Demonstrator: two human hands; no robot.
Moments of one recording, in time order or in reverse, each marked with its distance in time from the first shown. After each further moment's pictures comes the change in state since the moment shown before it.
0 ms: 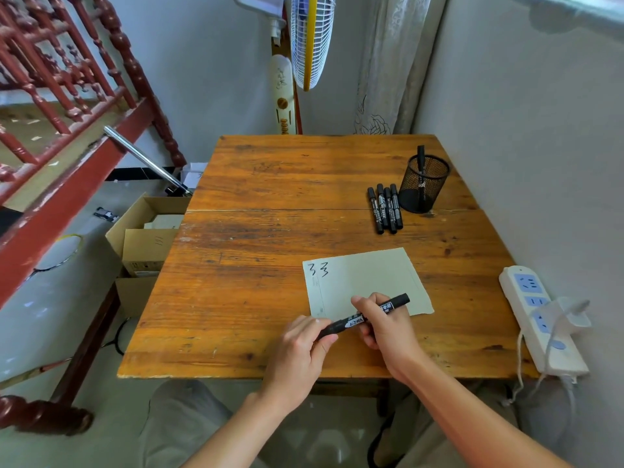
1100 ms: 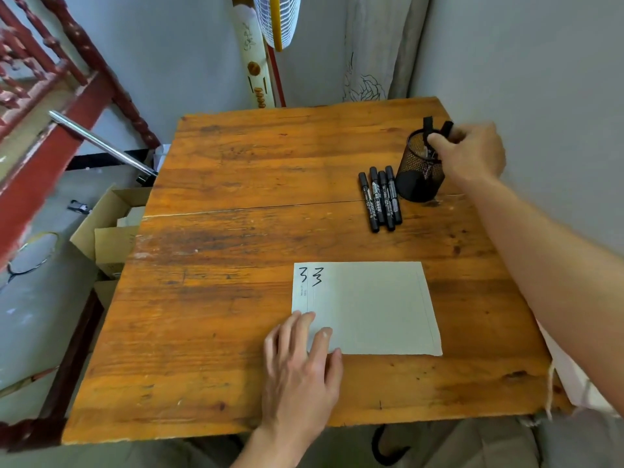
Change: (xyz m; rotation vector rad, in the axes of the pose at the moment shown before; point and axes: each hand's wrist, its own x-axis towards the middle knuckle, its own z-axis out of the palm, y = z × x) left_hand 0.029 0.009 0.028 0.488 -0.101 -0.120; right_hand 0.240 -0.121 -0.122 -0.718 0.642 -0.212
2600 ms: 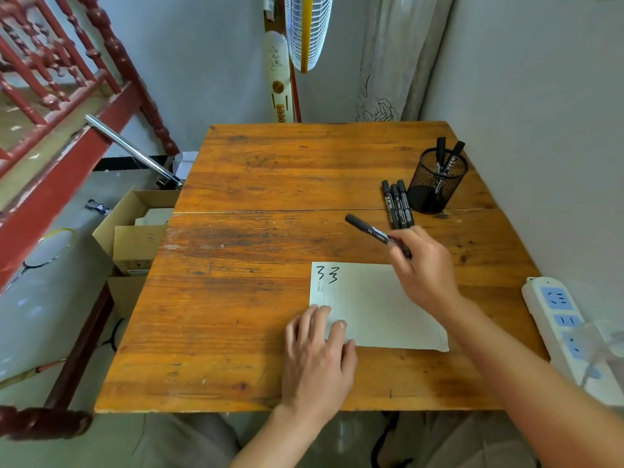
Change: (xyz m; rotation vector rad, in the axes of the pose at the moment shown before) left_hand 0.000 0.000 -0.001 -0.025 0.052 0.022; right_hand -0.172 0.020 0.016 0.079 -0.230 -0.526
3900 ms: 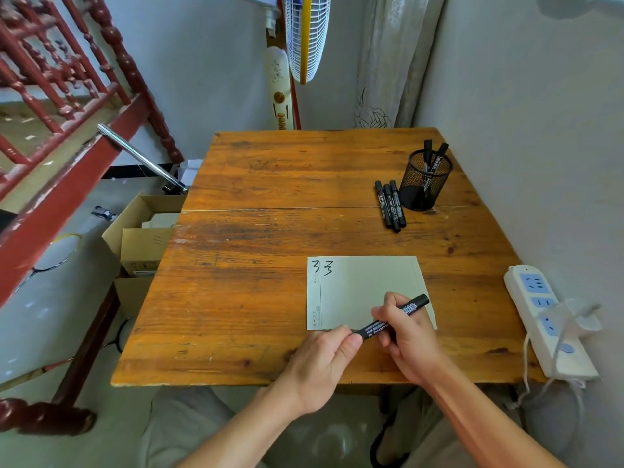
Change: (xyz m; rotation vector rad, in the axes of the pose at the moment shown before) left_hand -0.013 0.005 -0.040 -0.766 -0.383 0.065; right_hand -0.103 -0.048 -0.014 1.069 -0.232 0.602
